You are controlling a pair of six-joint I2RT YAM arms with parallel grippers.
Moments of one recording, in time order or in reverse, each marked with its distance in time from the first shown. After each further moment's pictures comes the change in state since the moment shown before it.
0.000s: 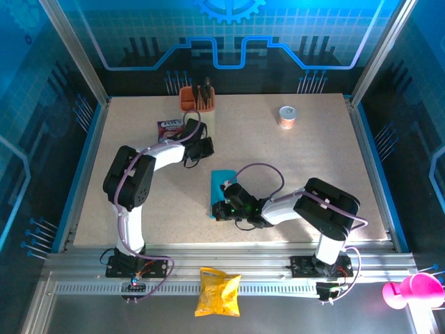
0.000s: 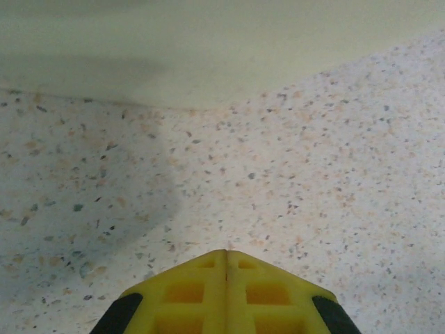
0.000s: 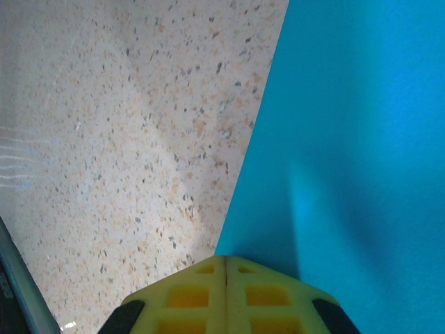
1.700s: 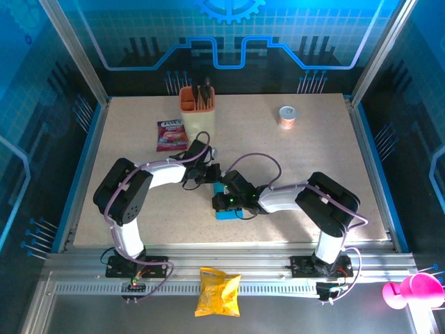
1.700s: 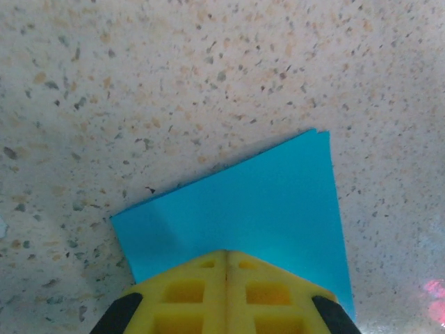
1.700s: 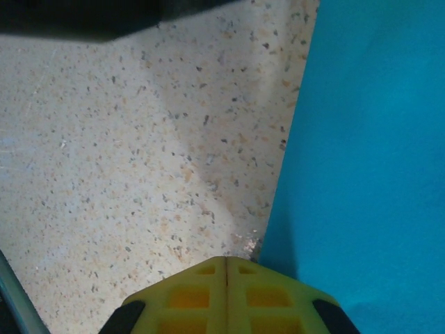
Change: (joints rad) left arm -0.126 -0.154 -0.285 0.041 0.197 0.114; right arm -0.085 0.024 0.140 -0.192 -0.083 -0.098
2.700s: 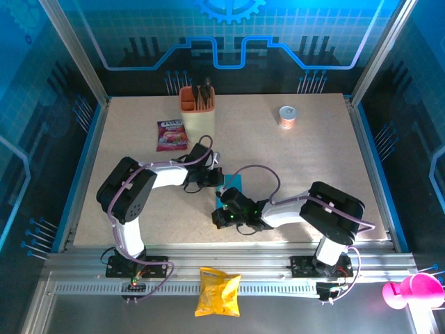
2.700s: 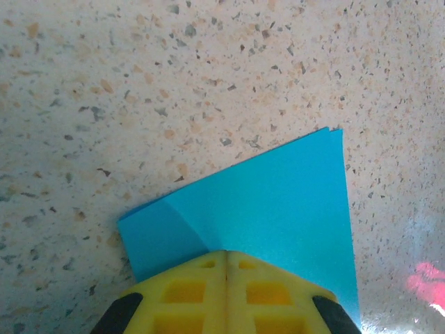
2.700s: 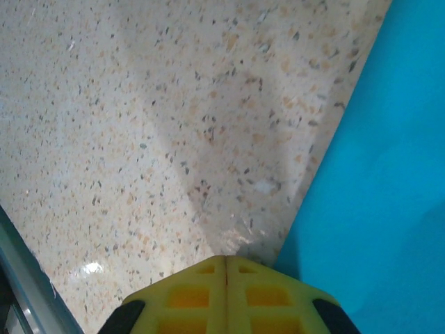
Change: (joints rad) left arm -0.012 0.027 -0.030 0.066 0.046 -0.003; right arm 0.146 -0.074 -0.133 0.075 0.084 0.011
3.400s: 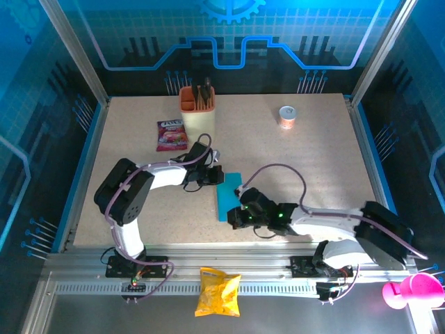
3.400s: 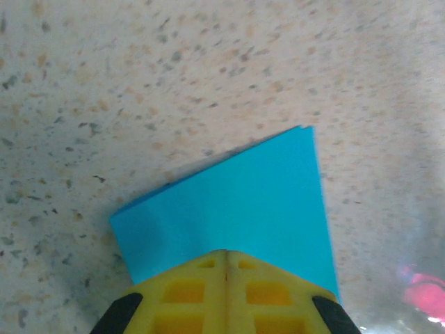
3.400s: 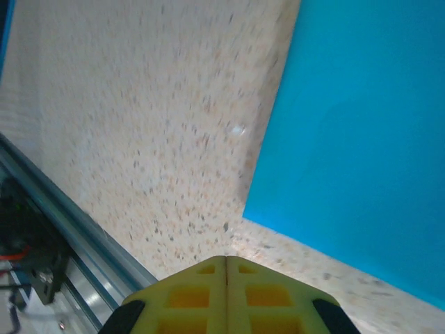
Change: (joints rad) left arm -0.001 -0.053 0.003 -0.010 -0.002 -0.028; right arm -0.048 -0.439 -0.128 -0.258 0.051 0.048
